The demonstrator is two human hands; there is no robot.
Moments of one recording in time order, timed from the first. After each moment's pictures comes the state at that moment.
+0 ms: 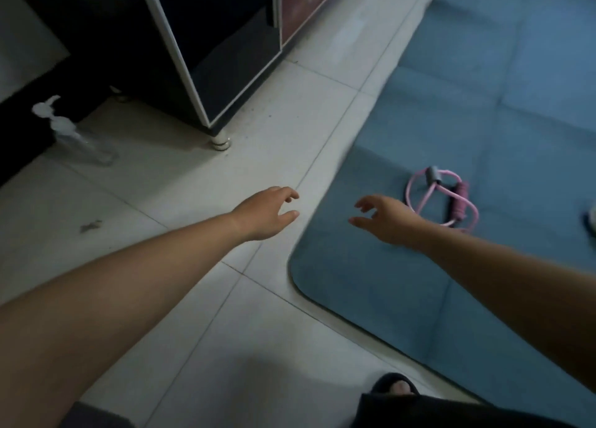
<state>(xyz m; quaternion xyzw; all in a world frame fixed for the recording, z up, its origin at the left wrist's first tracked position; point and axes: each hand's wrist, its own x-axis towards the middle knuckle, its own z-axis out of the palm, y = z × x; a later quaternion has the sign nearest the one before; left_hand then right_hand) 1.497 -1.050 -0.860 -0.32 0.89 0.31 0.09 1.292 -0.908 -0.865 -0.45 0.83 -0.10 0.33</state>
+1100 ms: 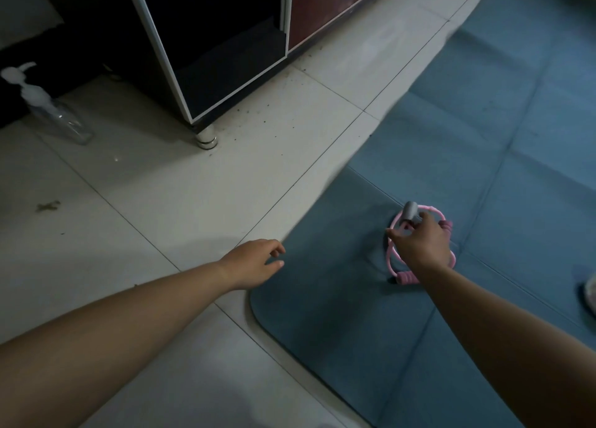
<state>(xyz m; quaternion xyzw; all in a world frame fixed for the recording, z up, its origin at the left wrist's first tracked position) 1.470 -1.007 -0.930 -0.39 0.83 0.38 0.12 1.192 -0.898 -0.906 -0.25 0.93 -0.17 0.19</state>
